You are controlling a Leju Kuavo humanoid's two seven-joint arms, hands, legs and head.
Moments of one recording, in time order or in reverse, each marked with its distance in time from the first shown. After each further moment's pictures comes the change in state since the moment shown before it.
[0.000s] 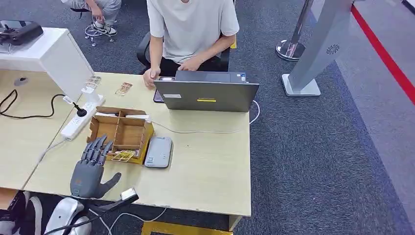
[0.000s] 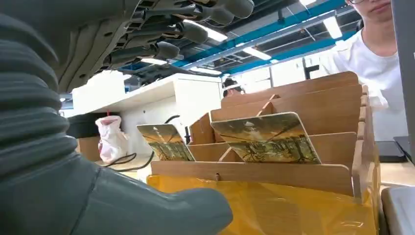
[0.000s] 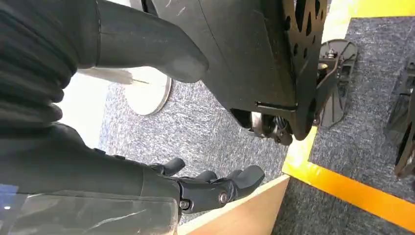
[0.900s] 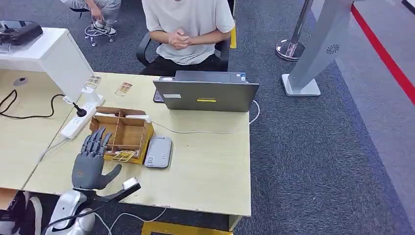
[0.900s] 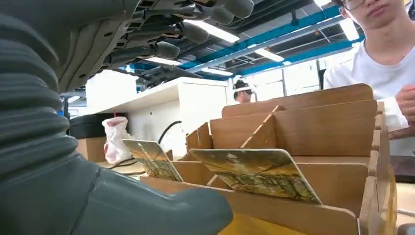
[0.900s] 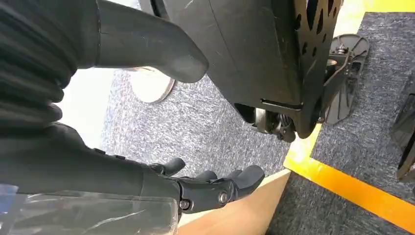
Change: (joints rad) left arm -0.062 -0.010 -0.011 0.021 -0.013 0.000 0.063; right arm -0.011 0.003 0.038 0.000 0.028 0.015 -0.013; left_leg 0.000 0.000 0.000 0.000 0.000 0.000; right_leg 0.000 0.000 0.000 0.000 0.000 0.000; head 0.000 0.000
